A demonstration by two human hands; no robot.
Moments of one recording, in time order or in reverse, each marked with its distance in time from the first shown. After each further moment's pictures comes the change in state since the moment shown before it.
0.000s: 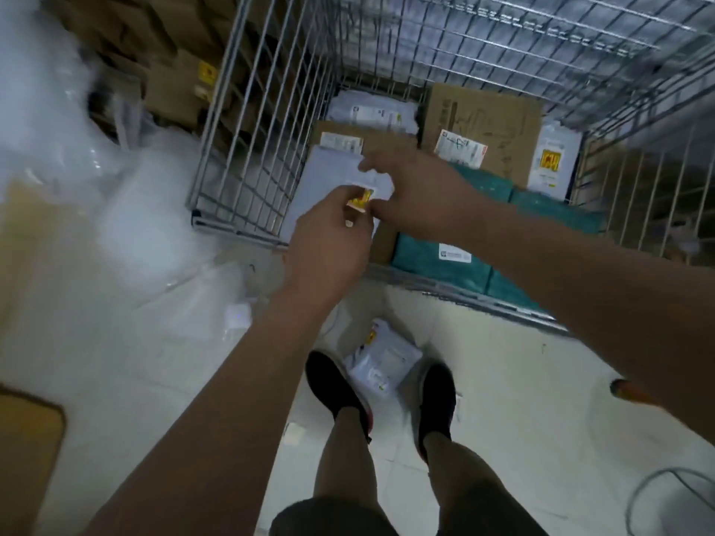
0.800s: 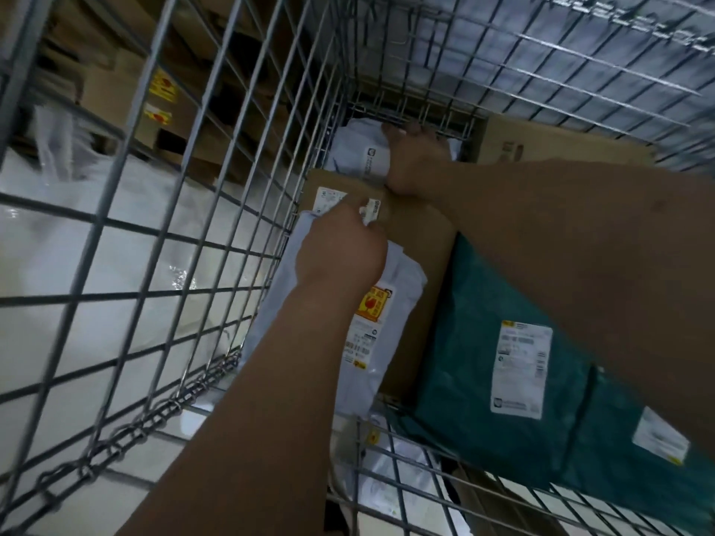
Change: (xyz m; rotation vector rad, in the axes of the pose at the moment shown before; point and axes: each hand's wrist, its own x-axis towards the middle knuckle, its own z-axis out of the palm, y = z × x) left_hand 0.294 -0.076 0.098 0.223 -0.053 -0.199; right_hand 0.390 0.217 0.107 -0.319 -0.110 0.279
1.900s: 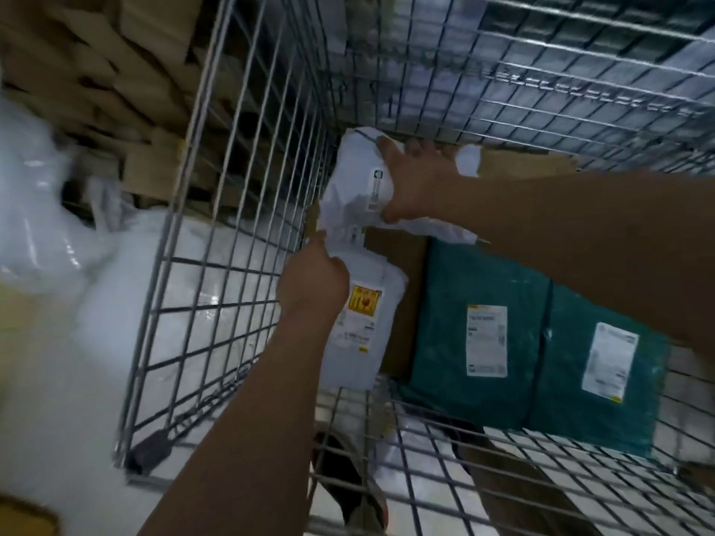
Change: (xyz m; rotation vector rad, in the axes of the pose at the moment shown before) left_hand -0.048 0.006 -0.053 0.151 0.005 -0.008; right_hand -0.121 0.012 -0.102 -0.006 0.036 -0.083
